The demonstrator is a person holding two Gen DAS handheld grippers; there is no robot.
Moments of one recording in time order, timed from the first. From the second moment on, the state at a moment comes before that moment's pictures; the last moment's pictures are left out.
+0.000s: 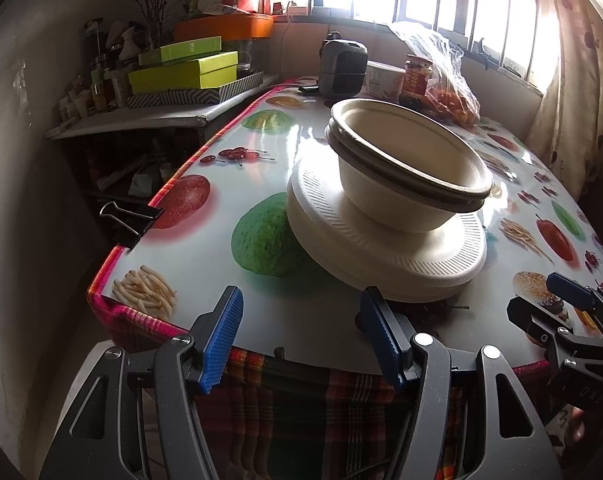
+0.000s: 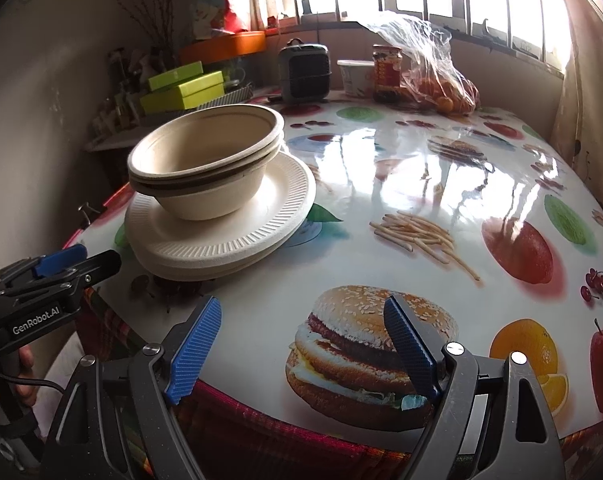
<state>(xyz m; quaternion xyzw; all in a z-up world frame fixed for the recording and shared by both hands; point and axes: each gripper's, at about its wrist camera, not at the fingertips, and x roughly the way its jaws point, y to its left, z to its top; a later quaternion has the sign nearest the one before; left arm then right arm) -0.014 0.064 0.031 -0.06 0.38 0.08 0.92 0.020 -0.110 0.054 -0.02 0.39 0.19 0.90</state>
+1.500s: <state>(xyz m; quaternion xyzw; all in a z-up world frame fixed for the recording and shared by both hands) -0.014 0.060 0.033 -0.06 0.37 0.08 0.92 0.020 -0.109 0.053 -0.02 0.39 0.18 0.90</state>
